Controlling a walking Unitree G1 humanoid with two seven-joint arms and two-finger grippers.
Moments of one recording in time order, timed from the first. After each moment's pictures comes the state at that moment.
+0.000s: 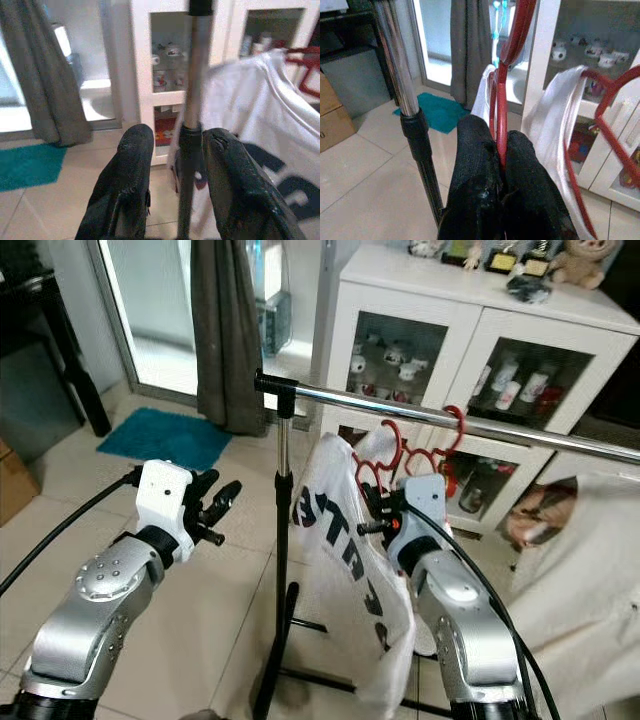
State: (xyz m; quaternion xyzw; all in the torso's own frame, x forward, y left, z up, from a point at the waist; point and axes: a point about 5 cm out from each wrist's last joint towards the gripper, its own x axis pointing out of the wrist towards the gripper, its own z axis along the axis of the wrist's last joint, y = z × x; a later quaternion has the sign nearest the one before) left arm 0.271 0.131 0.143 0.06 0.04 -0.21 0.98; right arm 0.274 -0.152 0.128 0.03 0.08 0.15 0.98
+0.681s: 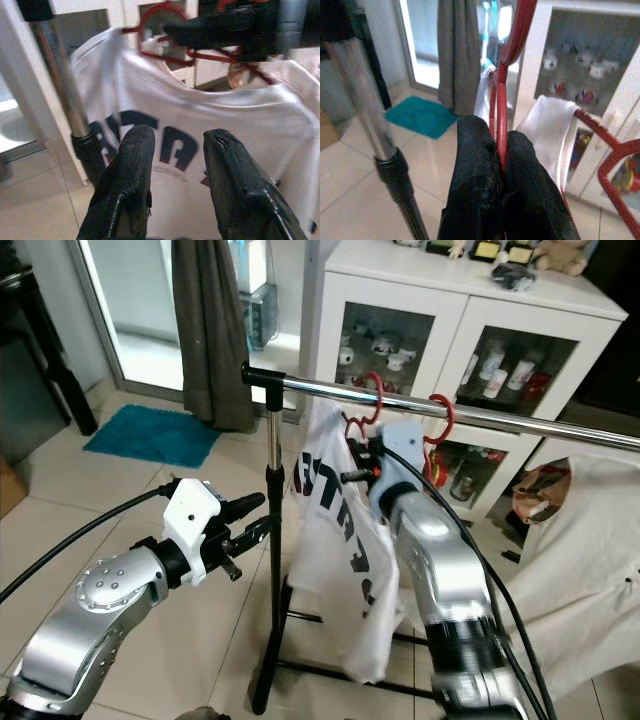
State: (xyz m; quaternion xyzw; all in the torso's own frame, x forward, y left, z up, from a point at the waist) left arm 0.250 0.110 0.148 0.09 0.04 -0.39 0.92; right arm 0.333 -0.131 0.154 0.02 0.09 0.14 0.99
